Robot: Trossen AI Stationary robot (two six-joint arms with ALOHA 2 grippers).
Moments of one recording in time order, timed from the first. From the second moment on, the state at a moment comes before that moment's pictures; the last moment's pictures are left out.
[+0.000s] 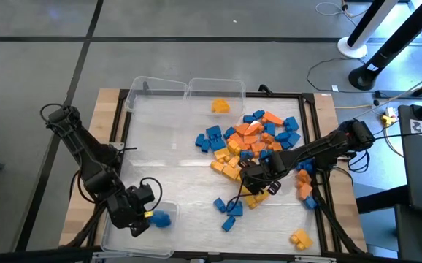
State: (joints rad) left arm -0.87 1.34 1.17 -0.82 -0.14 -1.46; right arm 0.32 1.61 1.12 -0.86 0.12 -0.60
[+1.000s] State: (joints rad) left arm -0.87 1.34 1.17 -0.82 -0.16 -1.40; right arm 0.31 1.61 1.02 -0.74 0.12 -0.75
